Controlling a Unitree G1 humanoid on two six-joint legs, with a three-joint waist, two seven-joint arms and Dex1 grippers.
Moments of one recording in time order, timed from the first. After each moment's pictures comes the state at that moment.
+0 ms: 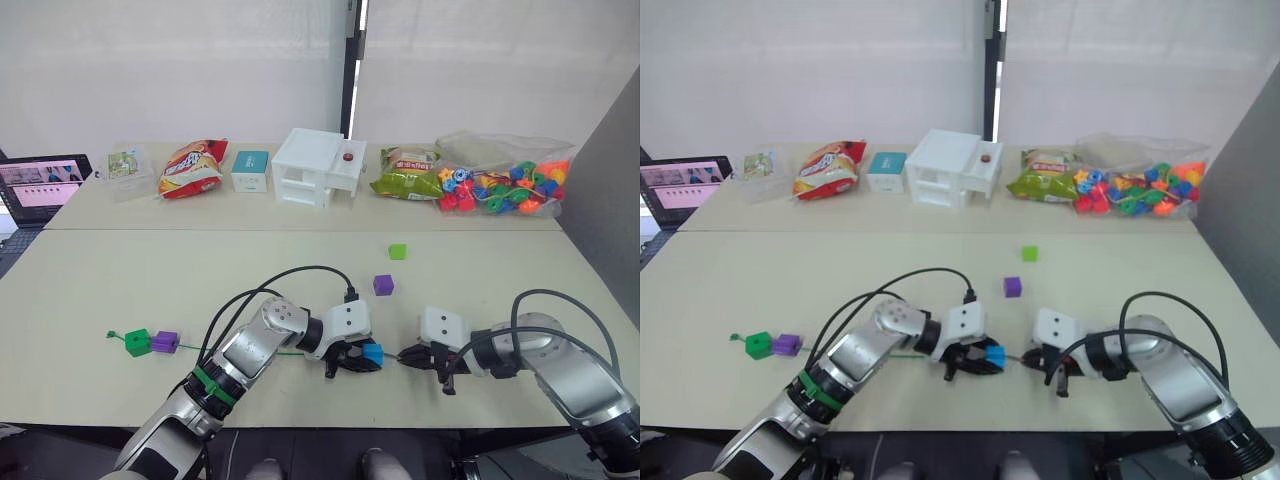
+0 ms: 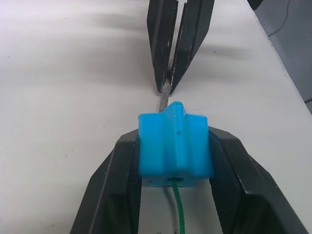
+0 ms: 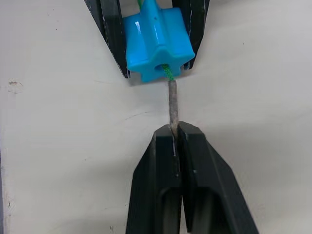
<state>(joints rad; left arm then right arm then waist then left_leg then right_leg) -0.59 0.33 -0.52 0.03 -0.09 0.46 -1.10 -0.25 -0.89 0.22 -0.29 0.18 0.48 1.13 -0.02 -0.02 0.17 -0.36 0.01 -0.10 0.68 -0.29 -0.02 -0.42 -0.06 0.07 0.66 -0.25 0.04</state>
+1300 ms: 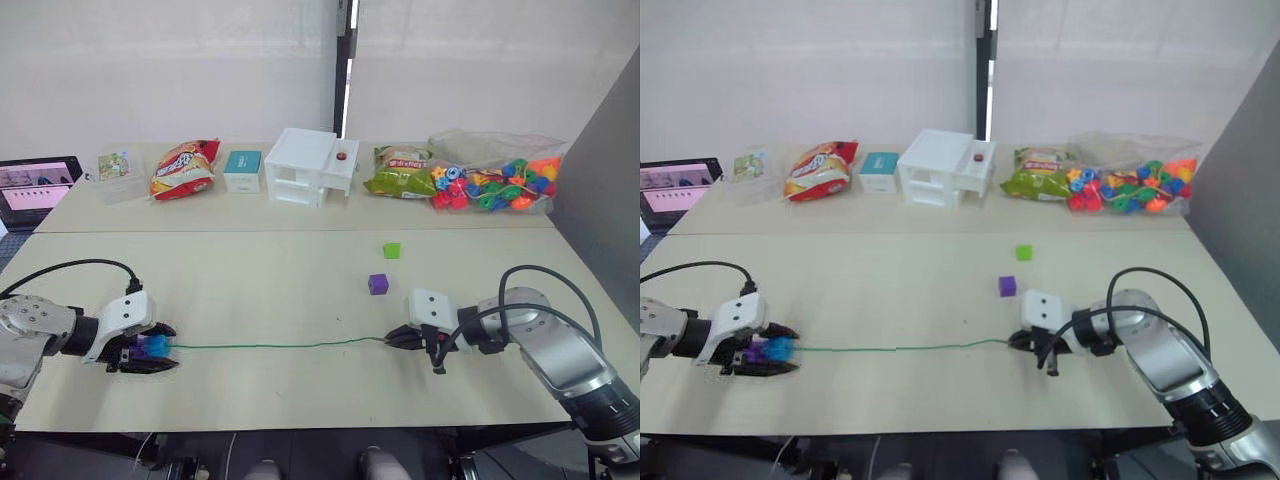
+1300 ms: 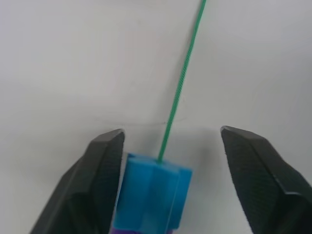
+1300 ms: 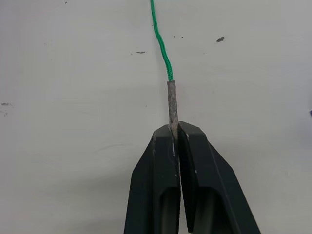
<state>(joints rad) -0.25 1.12 0.01 0.24 -0.24 0.11 -1.42 -0.42 -0.85 0.27 -0.23 0.17 0.44 1.20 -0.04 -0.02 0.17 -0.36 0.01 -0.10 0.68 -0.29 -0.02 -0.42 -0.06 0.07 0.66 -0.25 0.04</state>
